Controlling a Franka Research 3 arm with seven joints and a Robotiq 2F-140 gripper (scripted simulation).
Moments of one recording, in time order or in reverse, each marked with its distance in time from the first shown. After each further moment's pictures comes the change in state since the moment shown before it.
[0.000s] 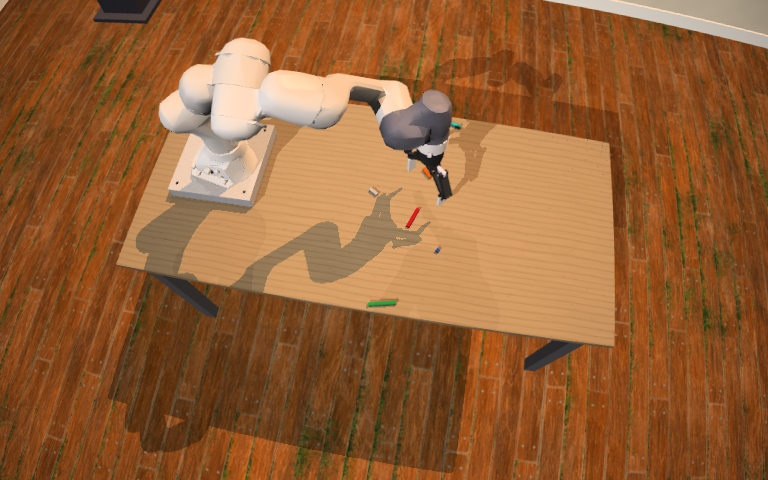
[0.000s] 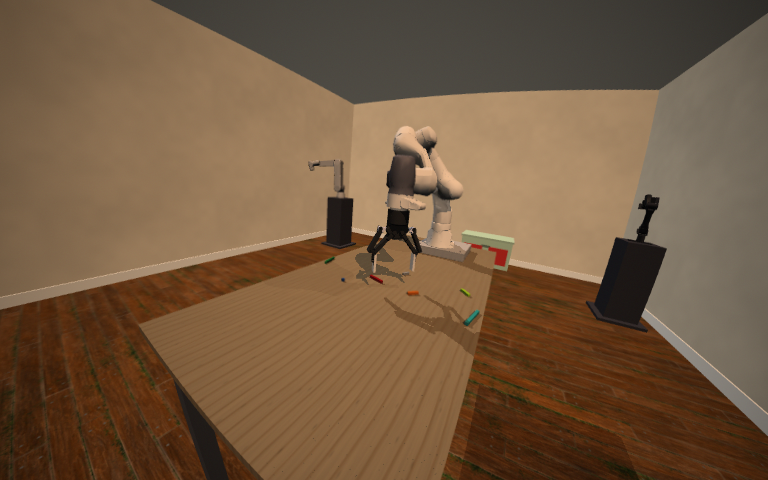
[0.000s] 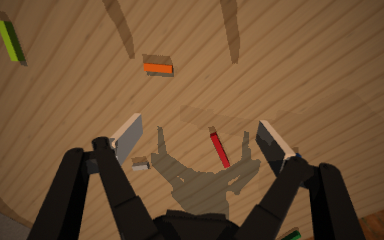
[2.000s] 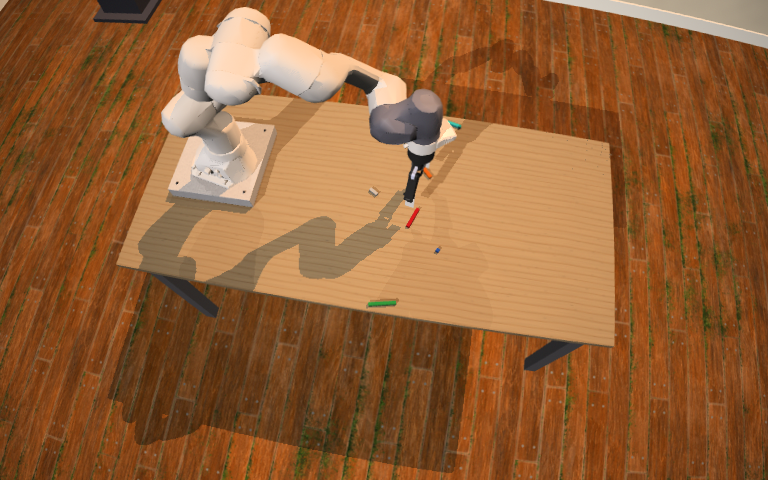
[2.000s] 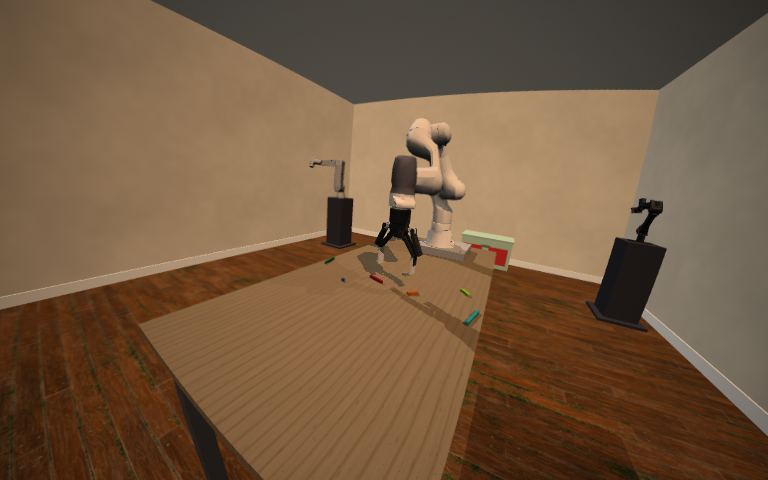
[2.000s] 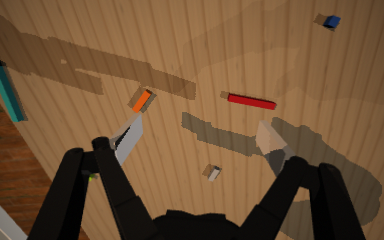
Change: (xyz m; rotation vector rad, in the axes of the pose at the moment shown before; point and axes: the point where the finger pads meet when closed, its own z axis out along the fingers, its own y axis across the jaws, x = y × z) arm -0.021 -0.015 -0.002 0.003 -0.006 0.970
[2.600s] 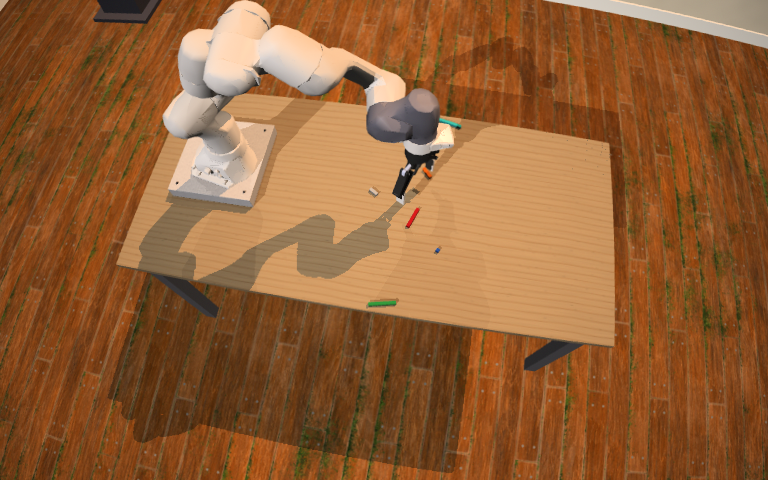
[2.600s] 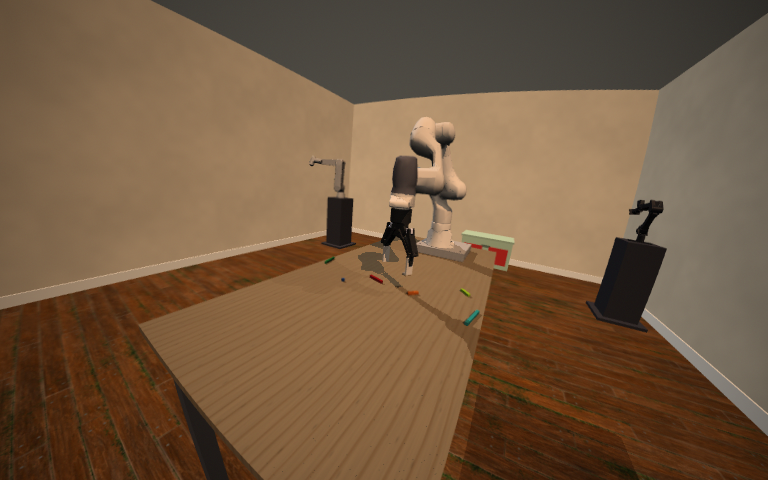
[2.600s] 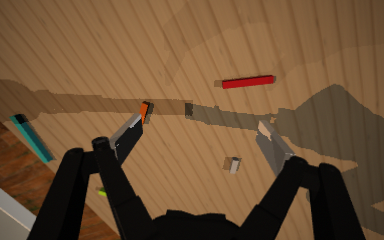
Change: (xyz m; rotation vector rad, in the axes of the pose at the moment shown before) arm -0.007 0.001 0.000 0.002 0.001 0.307
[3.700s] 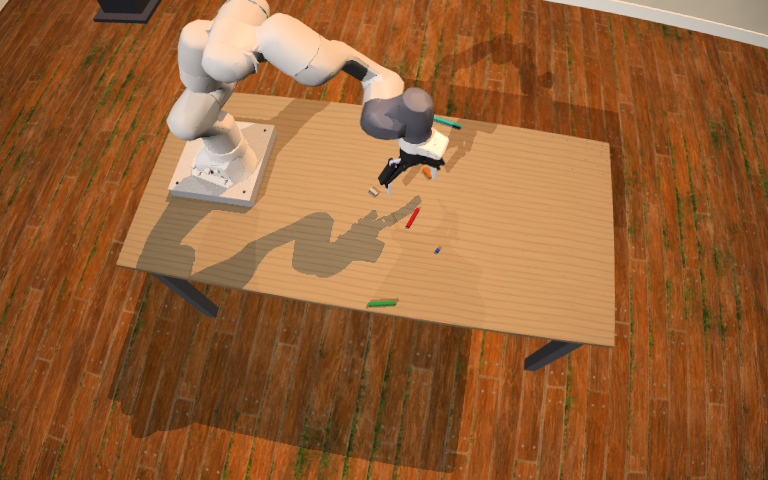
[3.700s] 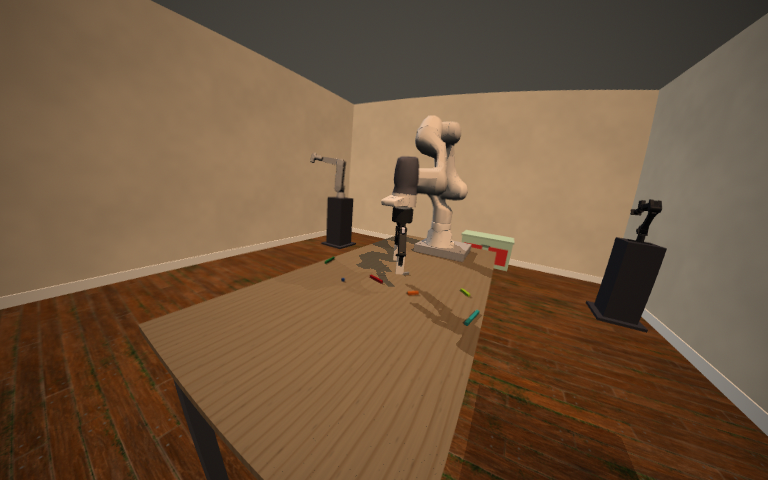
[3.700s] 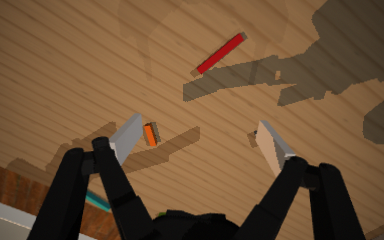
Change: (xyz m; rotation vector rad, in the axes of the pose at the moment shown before) arm -0.012 0.006 0.000 0.003 0.000 0.552
